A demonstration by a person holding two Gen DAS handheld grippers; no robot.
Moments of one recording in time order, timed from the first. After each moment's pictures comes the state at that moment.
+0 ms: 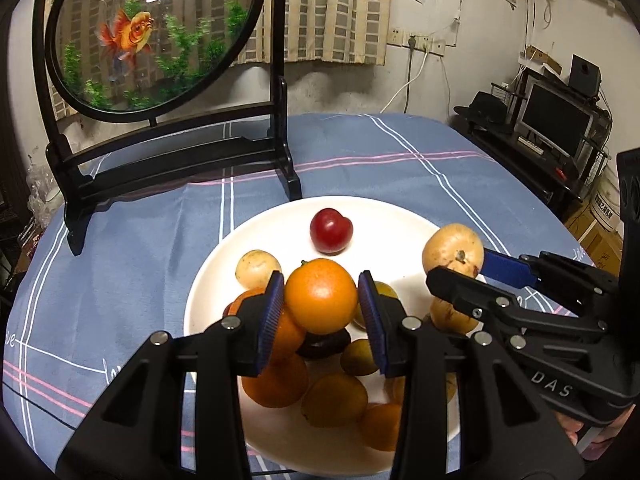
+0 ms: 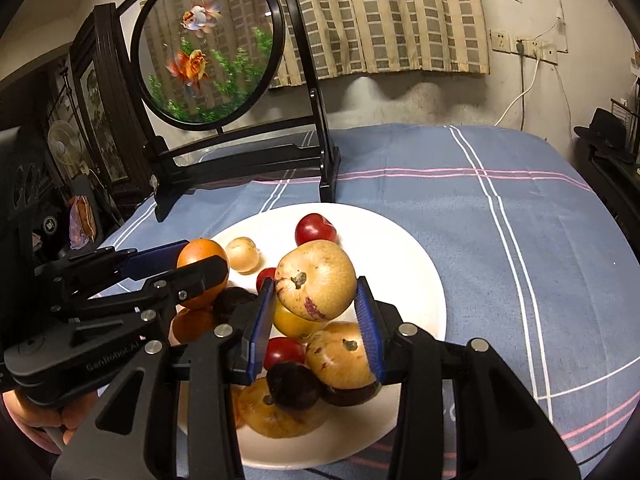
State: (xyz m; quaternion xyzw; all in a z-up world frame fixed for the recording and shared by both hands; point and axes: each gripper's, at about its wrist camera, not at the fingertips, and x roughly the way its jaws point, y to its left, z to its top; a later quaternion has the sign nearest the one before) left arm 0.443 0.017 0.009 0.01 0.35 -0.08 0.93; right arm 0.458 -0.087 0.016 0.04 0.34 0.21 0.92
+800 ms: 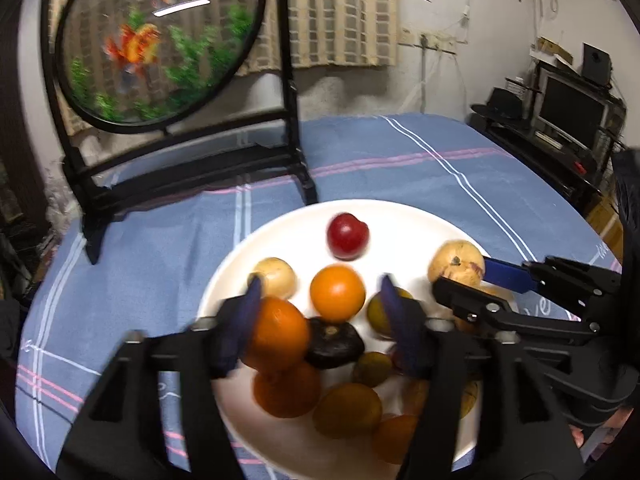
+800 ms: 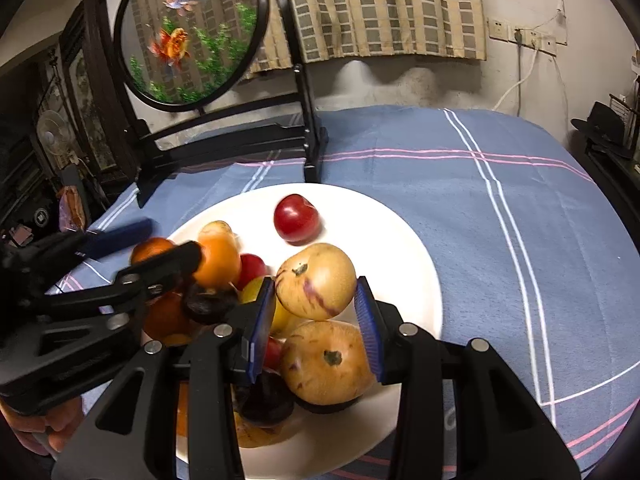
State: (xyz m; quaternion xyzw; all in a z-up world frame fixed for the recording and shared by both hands) left arm 0.443 0.012 0.011 0.04 0.33 -0.03 0.94; right arm 0.474 -0.089 -0.001 0.03 0.37 0.19 0.91
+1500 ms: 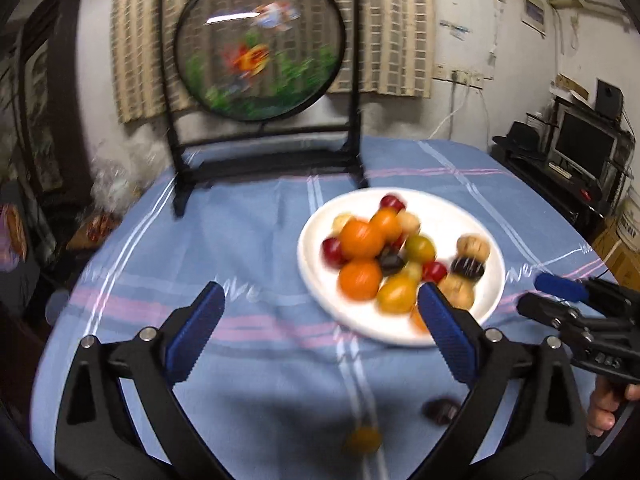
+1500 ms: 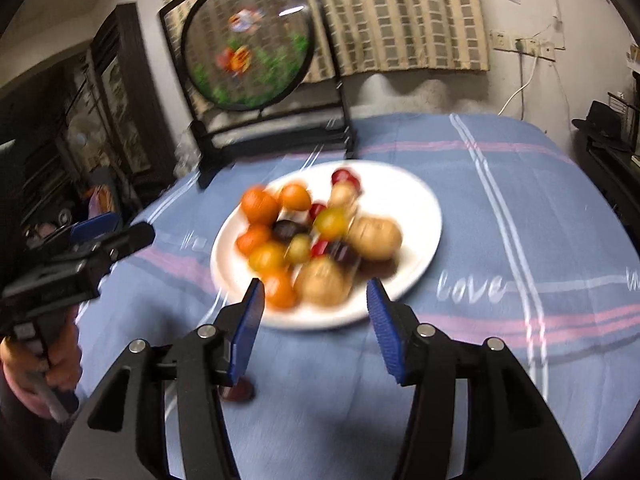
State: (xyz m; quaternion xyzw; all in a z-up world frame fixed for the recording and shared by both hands) left arm 0.300 0.074 0.023 -0.02 0.30 0.02 0.95; right arm 0.339 -0.104 0.018 0.04 0.35 0.24 0.91
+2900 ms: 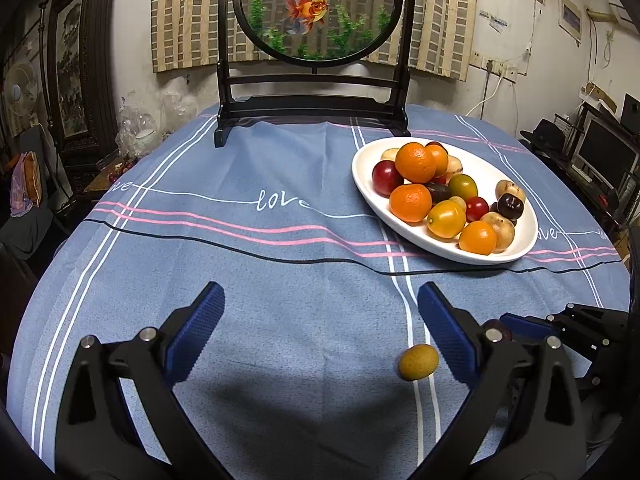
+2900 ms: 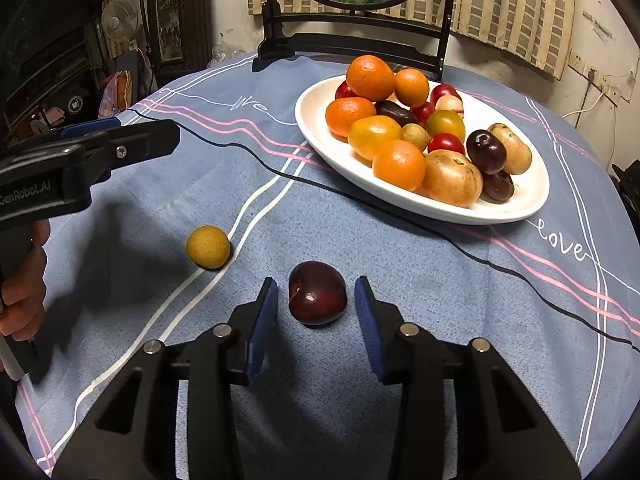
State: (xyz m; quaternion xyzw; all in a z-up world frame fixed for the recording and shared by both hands) left arm 0.268 0.102 -0.017 -0.05 0.34 0.06 0.94; right arm 0.307 -0.019 -0.042 -0.12 0.42 0.28 0.86
